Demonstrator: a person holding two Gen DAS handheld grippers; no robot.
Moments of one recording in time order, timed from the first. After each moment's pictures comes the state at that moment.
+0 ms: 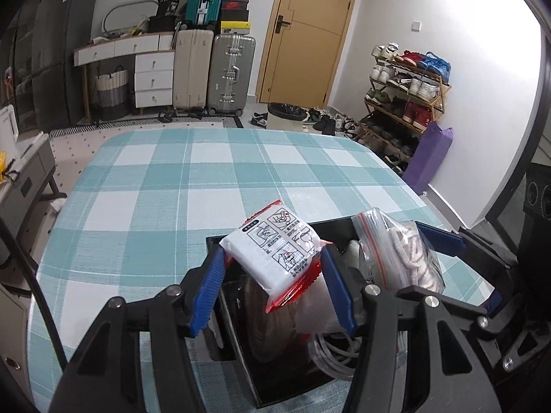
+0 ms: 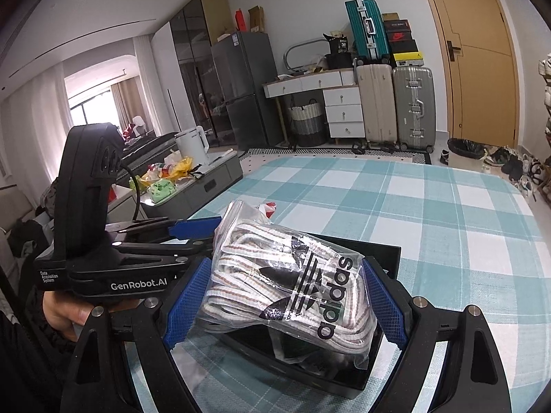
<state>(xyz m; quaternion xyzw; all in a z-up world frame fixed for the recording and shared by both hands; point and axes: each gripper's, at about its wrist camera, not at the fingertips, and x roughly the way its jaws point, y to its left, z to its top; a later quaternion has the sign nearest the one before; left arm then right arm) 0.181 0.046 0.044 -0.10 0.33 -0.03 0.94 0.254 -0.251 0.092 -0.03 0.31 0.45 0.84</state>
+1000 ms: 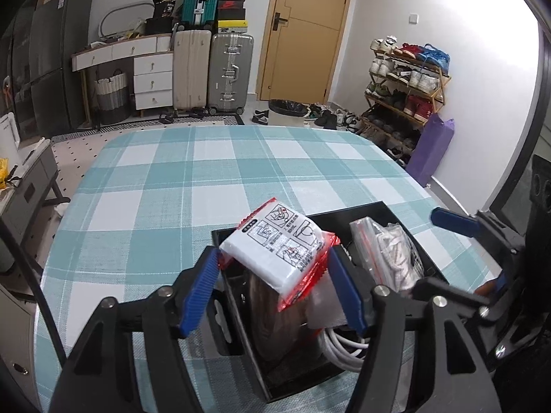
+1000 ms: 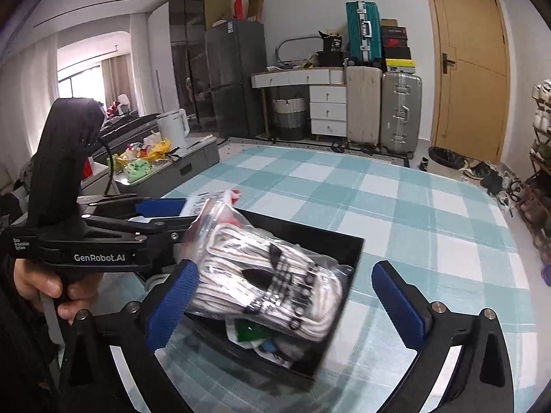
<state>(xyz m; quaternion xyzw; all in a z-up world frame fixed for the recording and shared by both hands) 0.178 0.046 0.041 -0.08 0.34 -0.02 0.94 0.257 -0.266 0.082 -0.09 0.29 0.41 0.86</state>
